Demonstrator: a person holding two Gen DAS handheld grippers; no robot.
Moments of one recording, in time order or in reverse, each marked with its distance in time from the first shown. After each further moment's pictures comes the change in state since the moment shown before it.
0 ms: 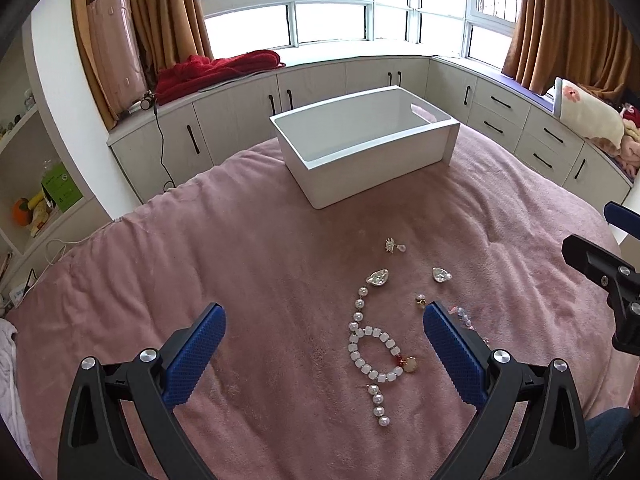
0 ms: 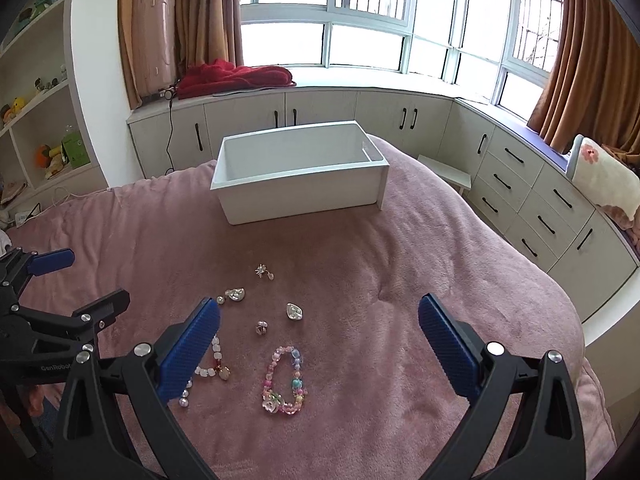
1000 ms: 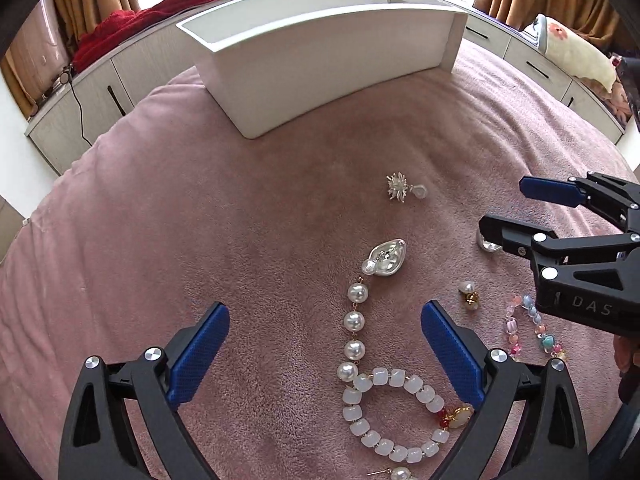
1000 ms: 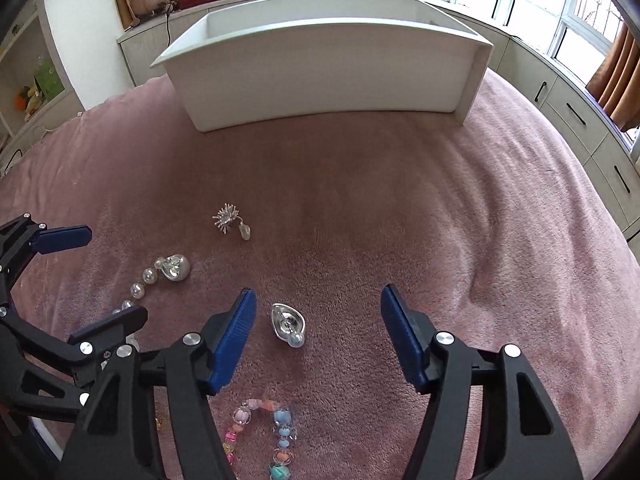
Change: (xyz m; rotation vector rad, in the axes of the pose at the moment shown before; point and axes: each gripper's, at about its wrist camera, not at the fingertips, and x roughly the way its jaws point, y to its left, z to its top) left arm 0.167 -0.015 -0.002 0.115 0.204 -0.140; right arm 0.195 0.008 -0.026 -0.078 0.276 0.081
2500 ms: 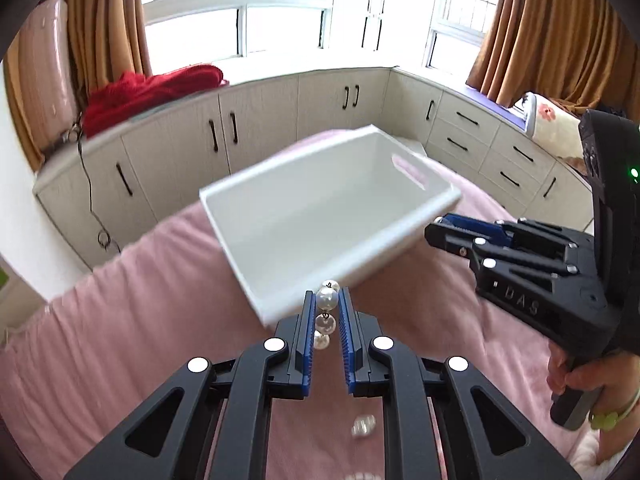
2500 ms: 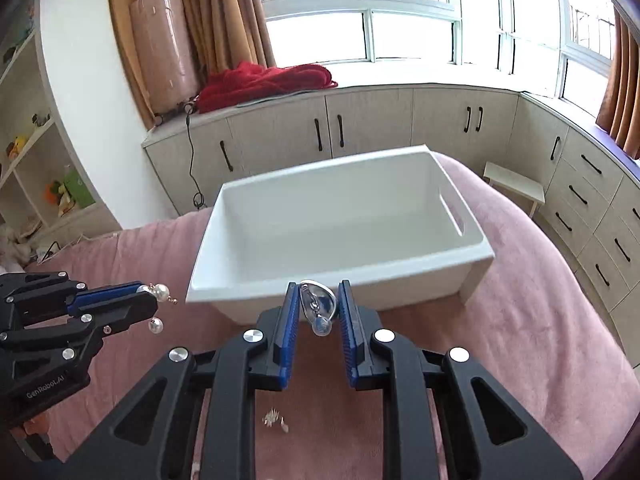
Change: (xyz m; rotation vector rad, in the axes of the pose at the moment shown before) left arm -0.094 0.028 0.149 -0.045 -0.258 -0.061; right arm -0.073 -0.031 0.158 0.057 -0.299 0.135
